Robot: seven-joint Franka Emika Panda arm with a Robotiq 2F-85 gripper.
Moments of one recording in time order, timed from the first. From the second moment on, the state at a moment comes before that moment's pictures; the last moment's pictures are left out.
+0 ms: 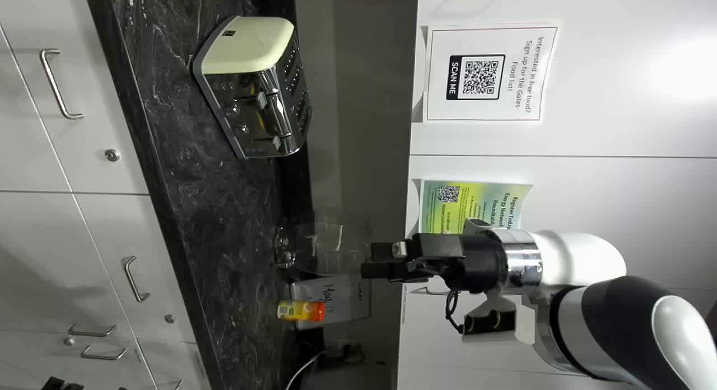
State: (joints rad) arm 0.26 -0.35 0.13 -2.34 0.26 1.92 0.03
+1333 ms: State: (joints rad) arm 0.19 -0.04 0.16 -2.21 0.02 2.29 0.20
